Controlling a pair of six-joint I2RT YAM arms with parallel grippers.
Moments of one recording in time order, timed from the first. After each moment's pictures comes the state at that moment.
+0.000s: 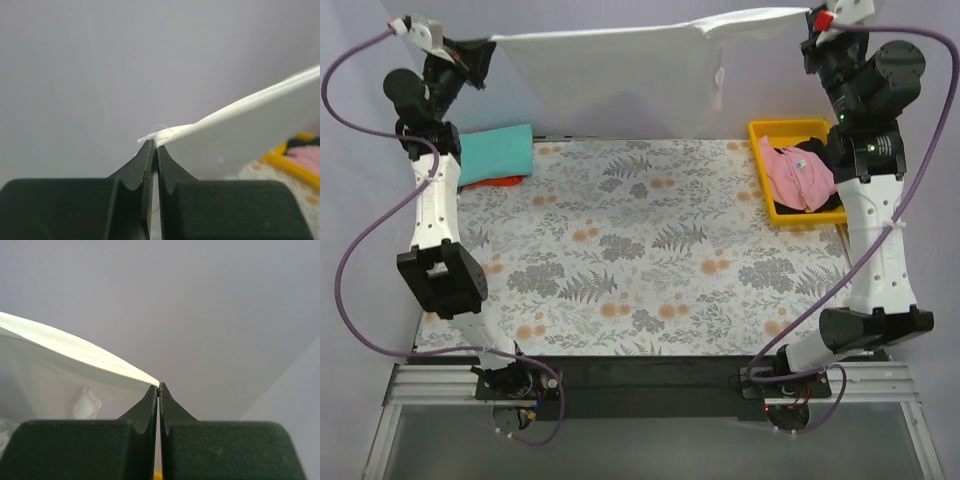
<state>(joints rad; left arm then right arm) 0.23 1.87 2.03 0.42 0.69 -0.33 0.12 1.56 2.11 -0.15 -0.19 -0.42</state>
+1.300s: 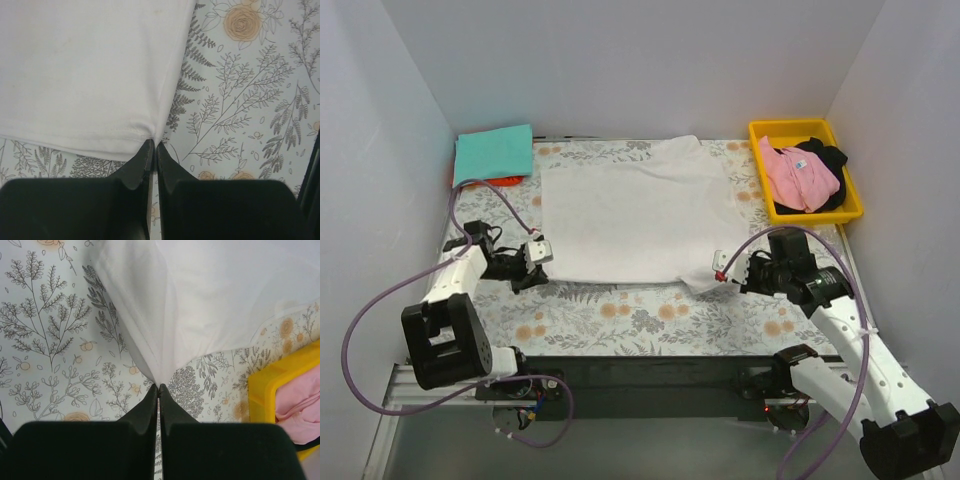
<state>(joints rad) 0.25 1.34 0.79 -0.90 0.87 1.48 0.35 0.83 0.73 -0.80 -0.27 -1.05</state>
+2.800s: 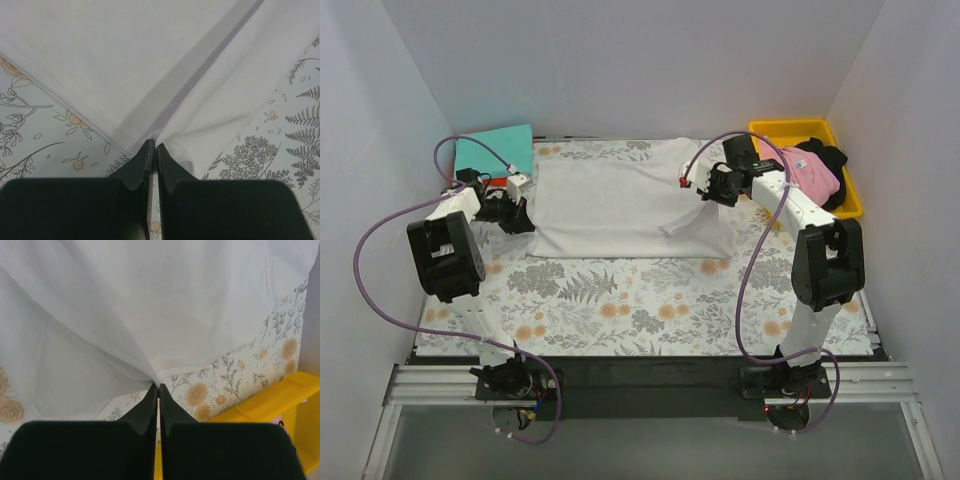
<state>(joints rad) 0.28 1.97 1.39 -0.73 0.82 0.92 0.30 1.82 1.48 -0.64 -0.28 -1.10</state>
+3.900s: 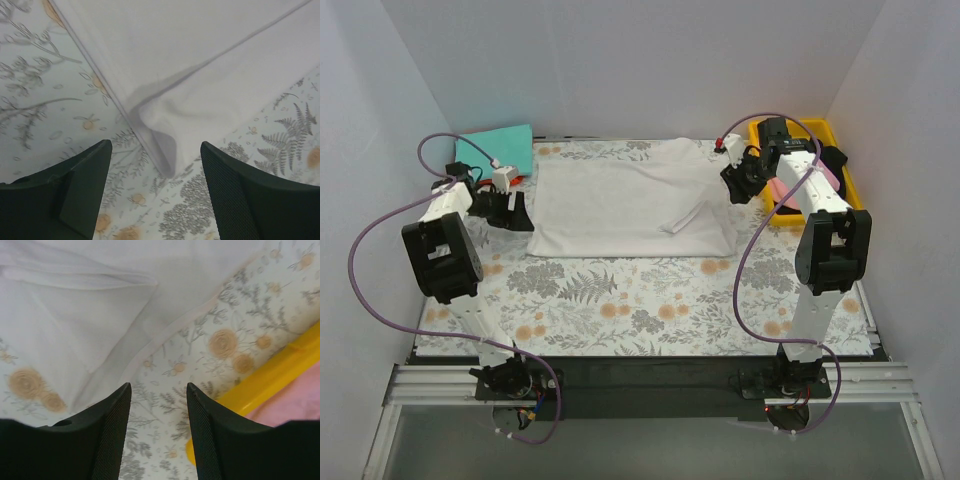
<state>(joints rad) 0.31 1.99 1.51 -0.79 0.72 0.61 0.13 1.96 1.76 -0.84 -0.36 -0.76</state>
